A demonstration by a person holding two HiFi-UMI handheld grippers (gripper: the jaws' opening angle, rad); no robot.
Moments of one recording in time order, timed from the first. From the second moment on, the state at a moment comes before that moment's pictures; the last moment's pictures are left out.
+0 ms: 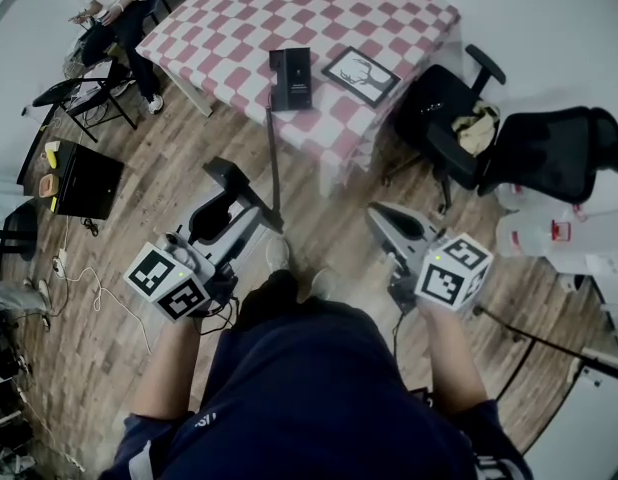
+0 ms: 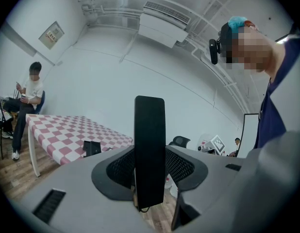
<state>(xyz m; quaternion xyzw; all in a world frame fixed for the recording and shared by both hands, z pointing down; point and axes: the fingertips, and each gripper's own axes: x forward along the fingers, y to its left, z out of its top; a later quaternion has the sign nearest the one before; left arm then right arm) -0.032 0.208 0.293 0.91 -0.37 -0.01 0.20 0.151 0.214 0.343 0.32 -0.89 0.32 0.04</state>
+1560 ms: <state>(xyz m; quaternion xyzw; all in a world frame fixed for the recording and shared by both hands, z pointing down) -0.094 -0.022 0.356 0.92 -0.30 0.00 0.27 0.053 -0.003 0.374 0.36 -0.87 0.32 0.11</state>
